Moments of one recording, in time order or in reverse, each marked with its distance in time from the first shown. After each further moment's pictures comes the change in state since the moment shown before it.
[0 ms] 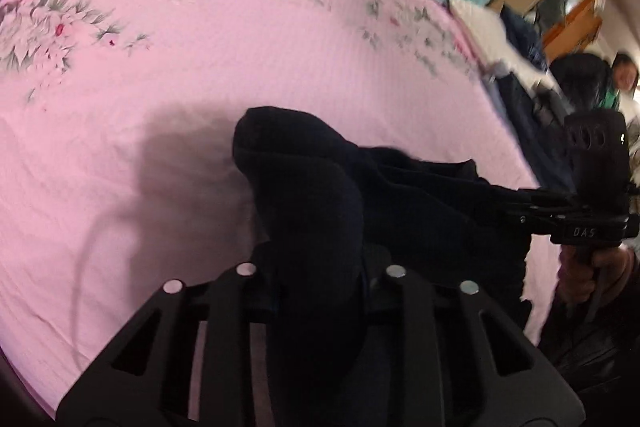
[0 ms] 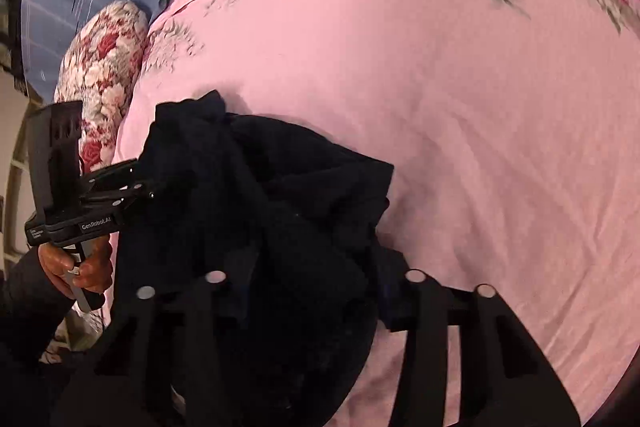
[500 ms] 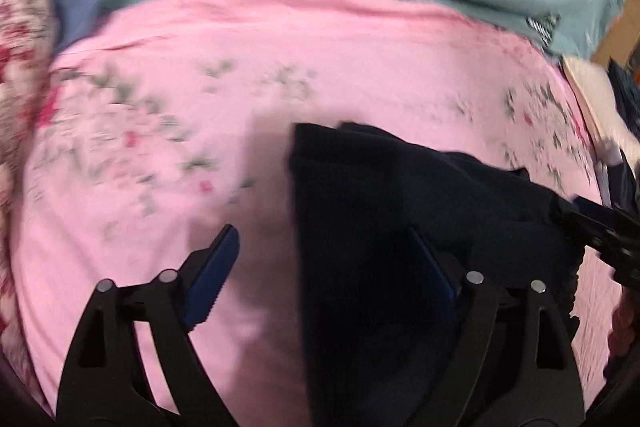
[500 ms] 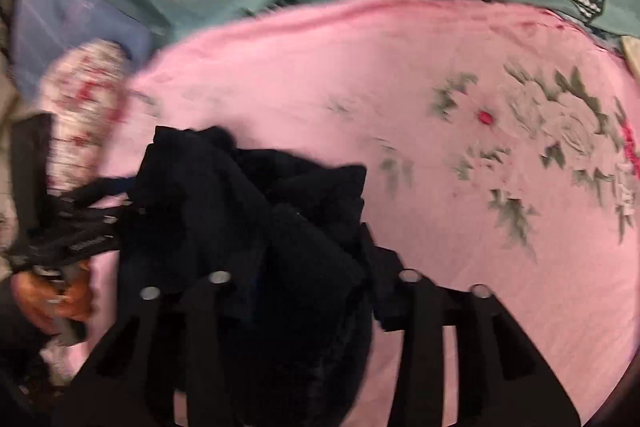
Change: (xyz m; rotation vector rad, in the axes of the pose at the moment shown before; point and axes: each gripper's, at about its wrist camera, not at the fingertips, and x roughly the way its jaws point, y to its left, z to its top) left arm 0.014 0.027 0.104 -0.086 -0.132 0.448; right arm 0.016 0.010 0.145 -0.114 -0.154 -0.201
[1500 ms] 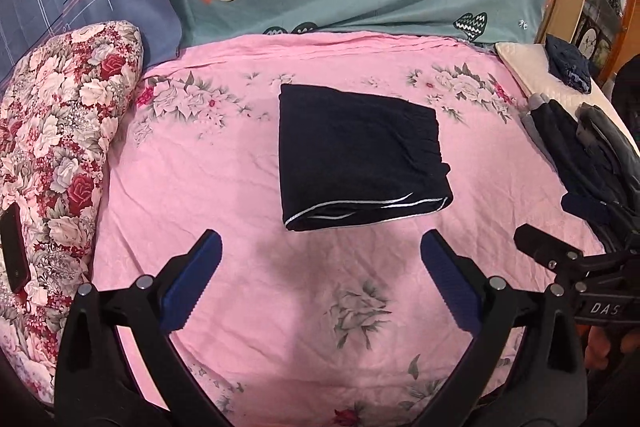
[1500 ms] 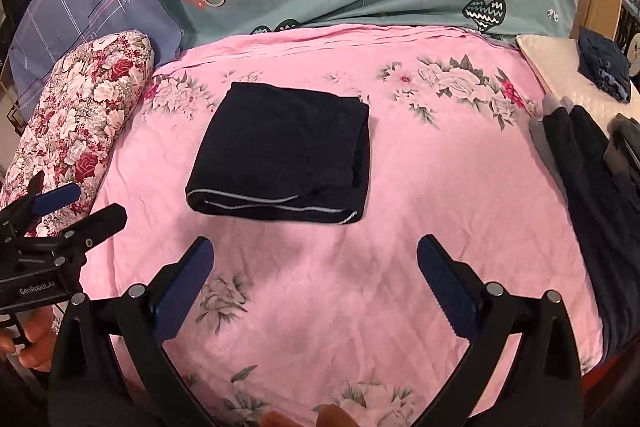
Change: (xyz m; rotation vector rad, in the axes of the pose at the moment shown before) left arm -0.239 -0.061 -0.158 0.077 -0.114 0.026; right arm -0.191 0.083 -0.174 0.028 -0.140 -0.110
